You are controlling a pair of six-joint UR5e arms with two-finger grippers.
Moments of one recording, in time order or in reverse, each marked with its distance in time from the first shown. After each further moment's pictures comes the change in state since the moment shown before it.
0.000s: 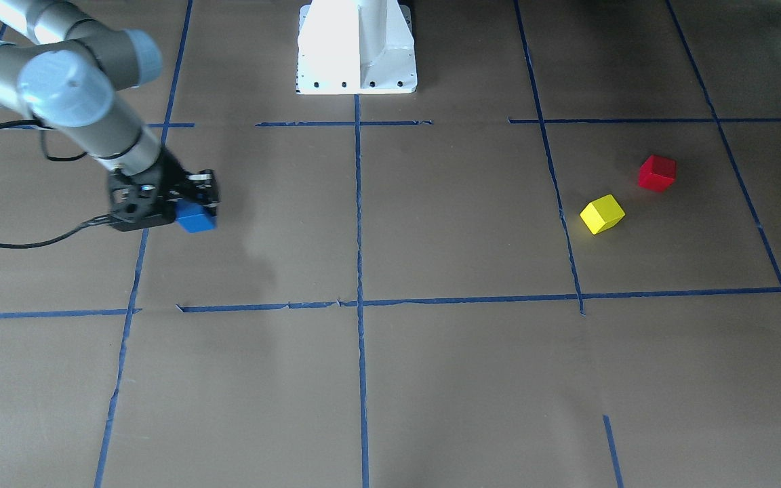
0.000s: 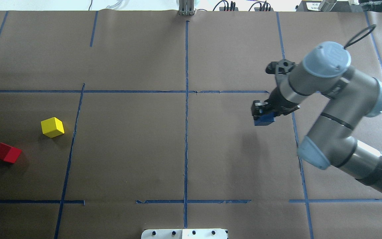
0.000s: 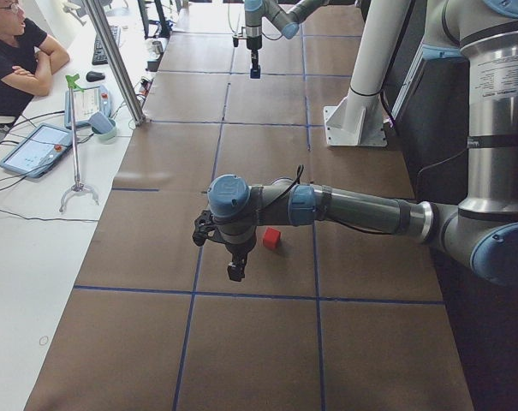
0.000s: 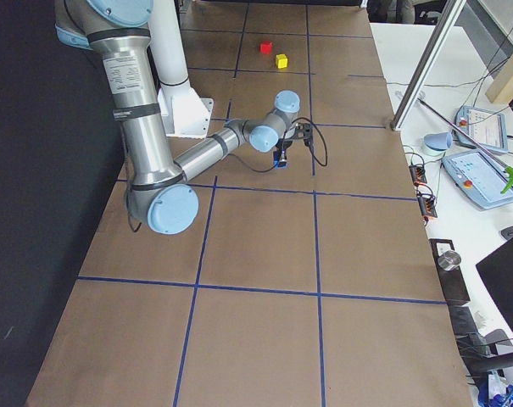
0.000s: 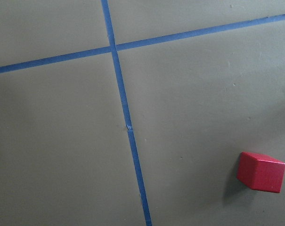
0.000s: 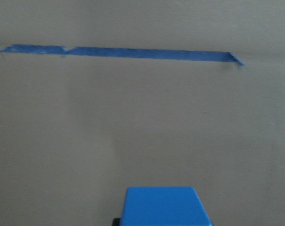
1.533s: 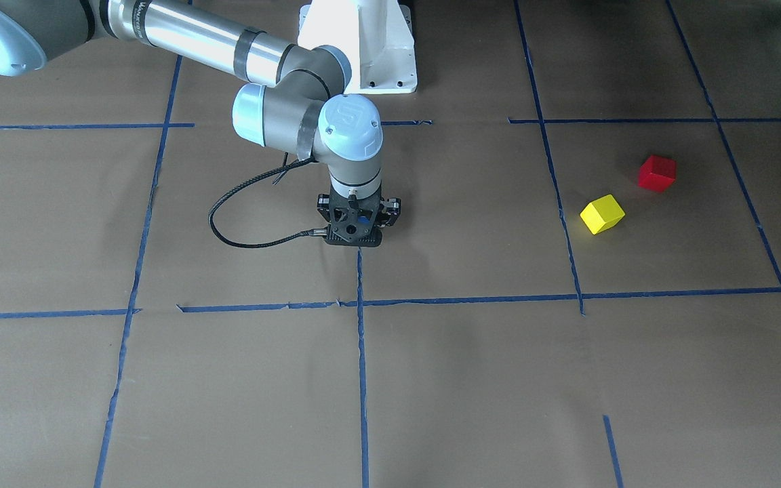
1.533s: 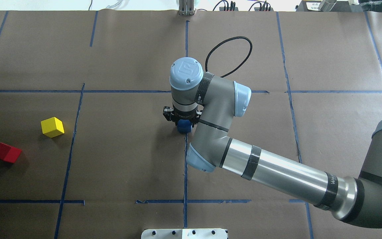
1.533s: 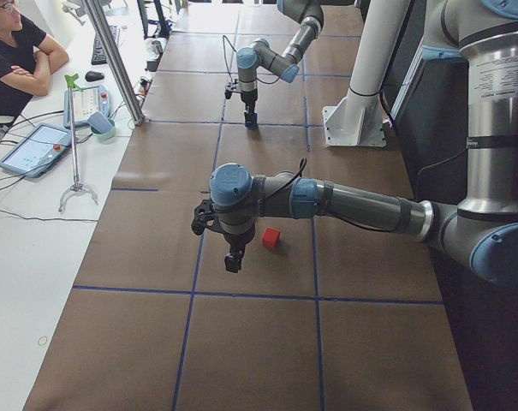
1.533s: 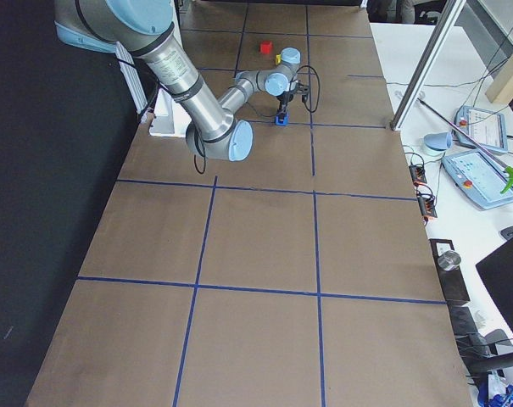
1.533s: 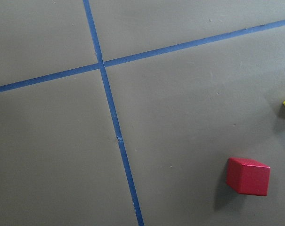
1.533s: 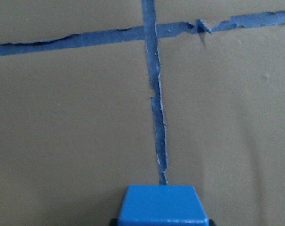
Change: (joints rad) left arm 0.003 0.001 -0.038 -0.015 -0.001 -0.006; right arm -0.197 0.480 -0.475 -0.049 -0.172 0.240
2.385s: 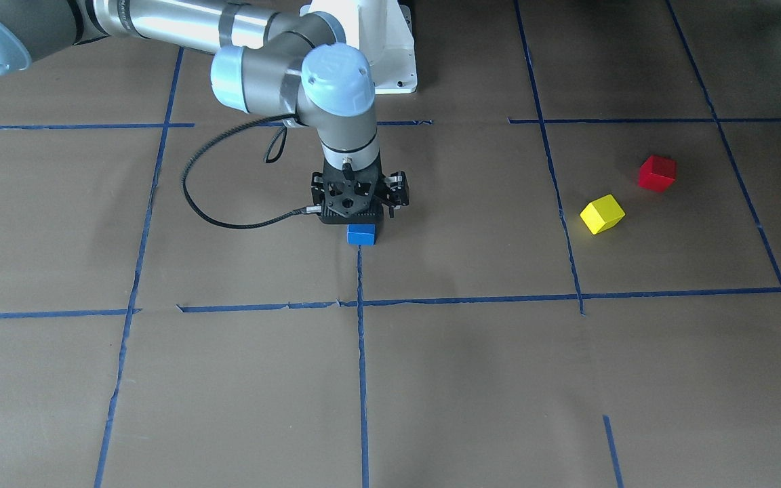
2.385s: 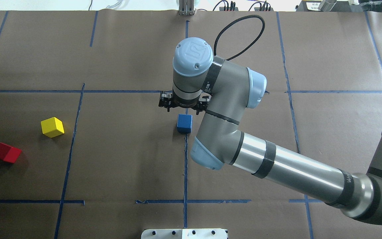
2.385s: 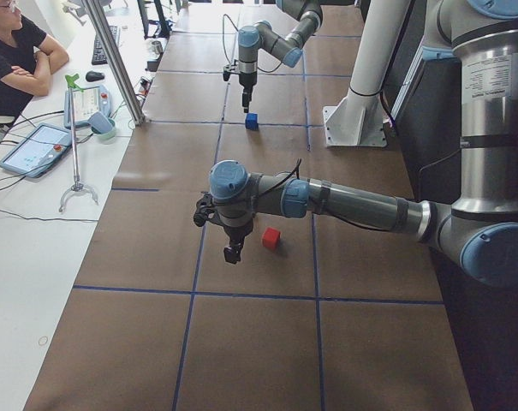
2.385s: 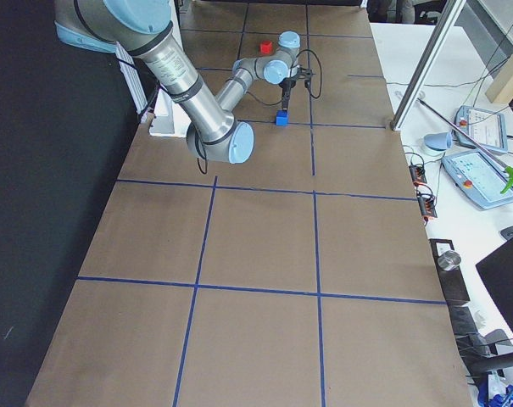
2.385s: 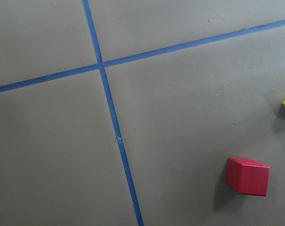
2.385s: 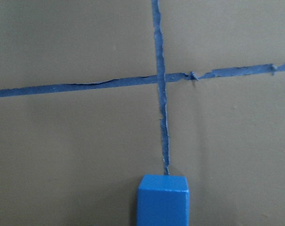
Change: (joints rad) left arm 0.154 -0.002 0.012 -0.151 -0.003 -0.152; right arm 0.057 -0.059 0.257 -0.099 -0.008 -0.017
